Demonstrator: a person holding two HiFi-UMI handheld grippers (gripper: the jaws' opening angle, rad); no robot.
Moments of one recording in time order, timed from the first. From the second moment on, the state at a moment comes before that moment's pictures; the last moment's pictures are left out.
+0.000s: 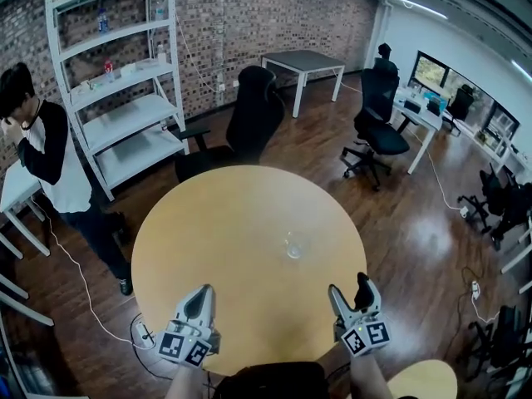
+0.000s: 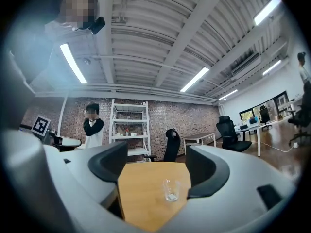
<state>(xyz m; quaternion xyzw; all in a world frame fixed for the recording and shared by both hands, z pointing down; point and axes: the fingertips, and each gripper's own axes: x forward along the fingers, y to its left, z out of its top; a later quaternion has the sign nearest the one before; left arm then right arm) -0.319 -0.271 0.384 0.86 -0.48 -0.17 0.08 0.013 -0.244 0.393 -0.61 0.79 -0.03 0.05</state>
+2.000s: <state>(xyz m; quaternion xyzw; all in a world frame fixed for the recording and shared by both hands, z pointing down) 0.335 0.134 0.385 0.95 0.26 -0.07 0.17 0.295 0.461 0.388 -0.99 0.17 0.03 0.00</state>
